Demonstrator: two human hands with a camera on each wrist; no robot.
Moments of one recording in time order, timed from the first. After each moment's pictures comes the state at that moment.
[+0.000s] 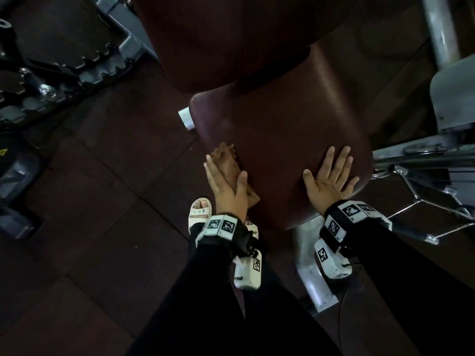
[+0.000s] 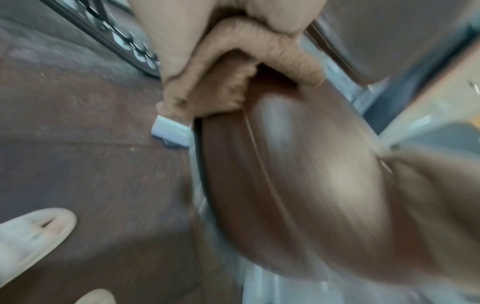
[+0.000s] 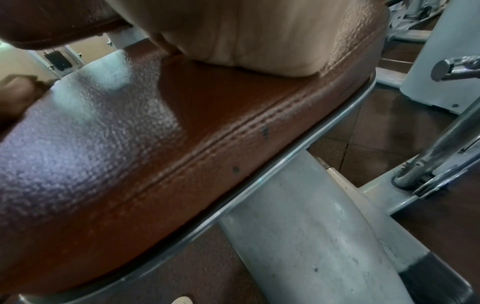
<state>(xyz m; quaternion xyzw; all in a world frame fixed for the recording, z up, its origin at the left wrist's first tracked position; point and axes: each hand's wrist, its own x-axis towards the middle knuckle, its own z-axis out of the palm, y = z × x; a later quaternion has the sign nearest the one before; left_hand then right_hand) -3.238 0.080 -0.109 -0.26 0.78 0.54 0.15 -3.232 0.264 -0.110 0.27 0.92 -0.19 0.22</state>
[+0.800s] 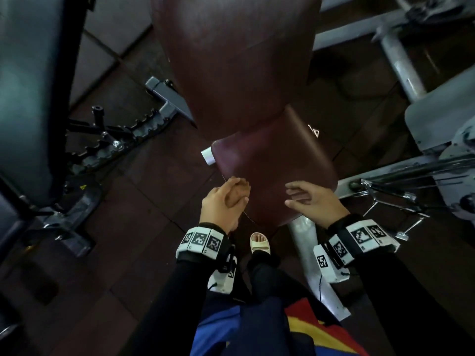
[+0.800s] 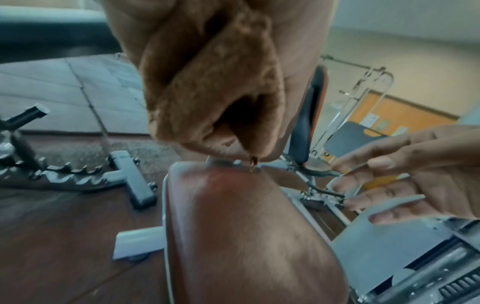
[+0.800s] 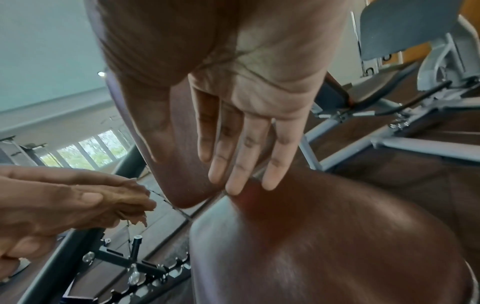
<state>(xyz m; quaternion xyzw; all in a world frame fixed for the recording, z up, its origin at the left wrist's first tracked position) -3.226 0.027 0.072 -0.08 0.90 0.39 0.18 -3.206 0.265 0.070 0.11 0.83 -0.49 0.23</state>
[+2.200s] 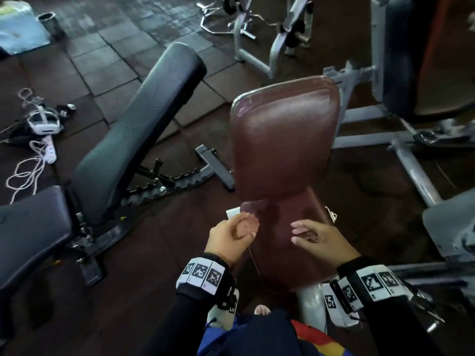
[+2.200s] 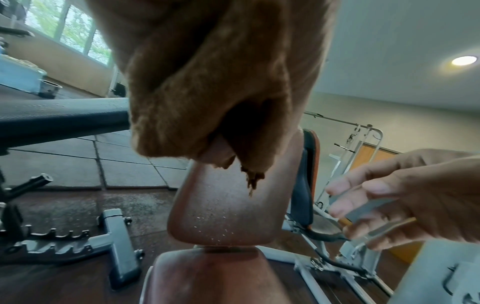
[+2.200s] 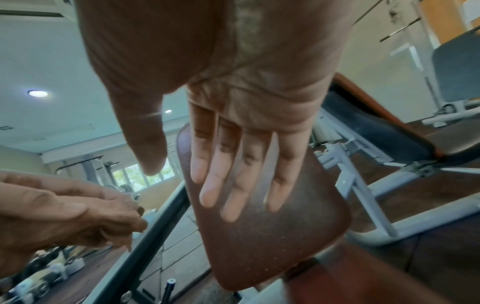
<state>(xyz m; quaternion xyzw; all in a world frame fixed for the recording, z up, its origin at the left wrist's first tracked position) -3.233 0.004 0.179 -0.10 0.88 0.45 0.11 -3.243 0.244 0.180 -0.01 0.85 -0.49 0.21</state>
